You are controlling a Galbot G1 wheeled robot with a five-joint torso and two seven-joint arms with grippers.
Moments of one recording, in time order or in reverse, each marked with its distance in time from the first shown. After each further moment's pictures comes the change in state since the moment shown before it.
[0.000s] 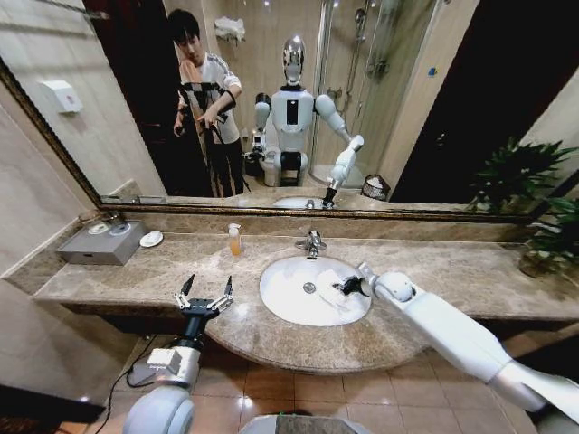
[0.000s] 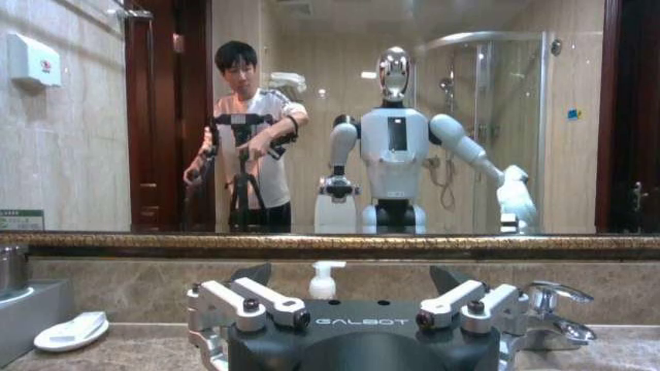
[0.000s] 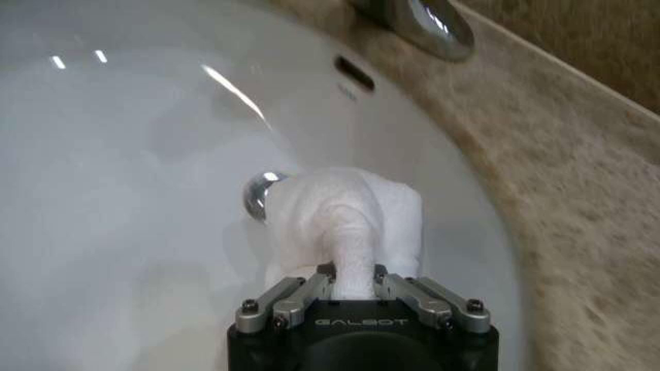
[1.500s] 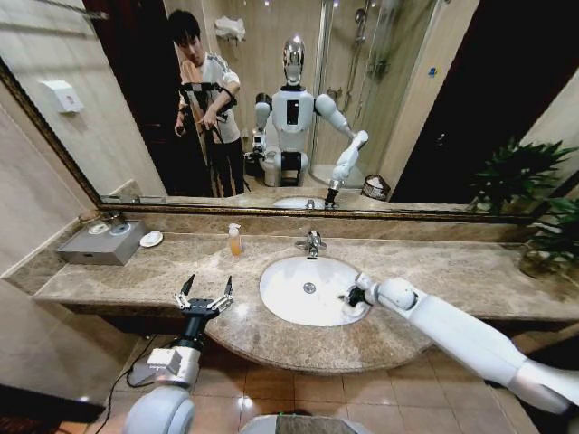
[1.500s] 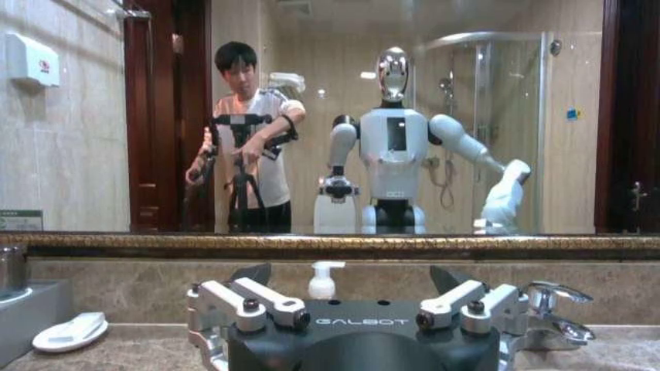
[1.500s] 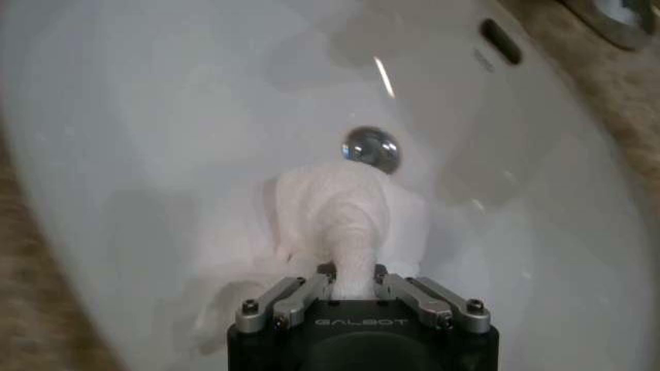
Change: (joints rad) left arm 0.000 0.000 0.000 0.000 0.000 0.000 0.000; right arm -0.006 -0.093 -0.206 0.208 -0.034 -0.040 0.083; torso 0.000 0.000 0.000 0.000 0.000
